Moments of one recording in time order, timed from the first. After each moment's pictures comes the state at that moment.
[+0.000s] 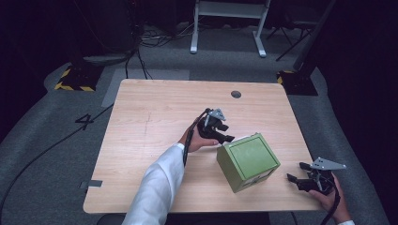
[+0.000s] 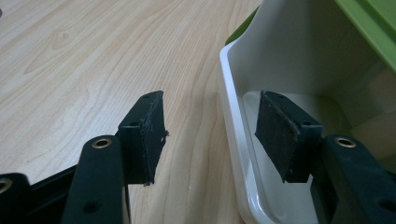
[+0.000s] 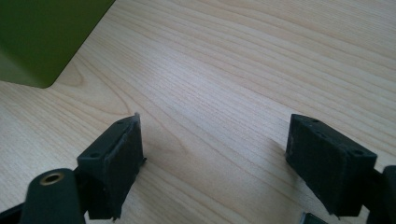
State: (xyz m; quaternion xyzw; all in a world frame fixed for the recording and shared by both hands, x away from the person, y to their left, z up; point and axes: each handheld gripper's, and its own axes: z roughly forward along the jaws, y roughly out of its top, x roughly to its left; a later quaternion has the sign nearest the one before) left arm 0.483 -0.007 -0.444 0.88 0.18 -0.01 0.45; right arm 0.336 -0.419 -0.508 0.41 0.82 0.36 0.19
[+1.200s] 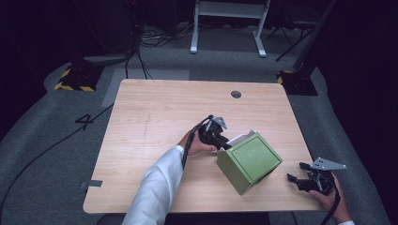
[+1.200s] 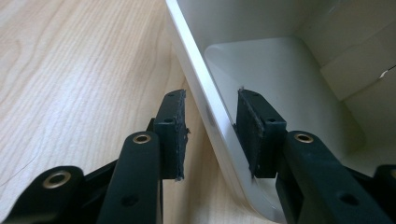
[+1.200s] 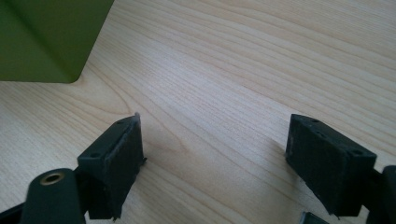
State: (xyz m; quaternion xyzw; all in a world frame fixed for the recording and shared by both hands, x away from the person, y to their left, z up) left arm 0.479 -0.009 -0.461 0.91 0.15 -0.06 0.38; right arm 0.336 -0.420 -0.508 0.40 0.82 0.37 0.19
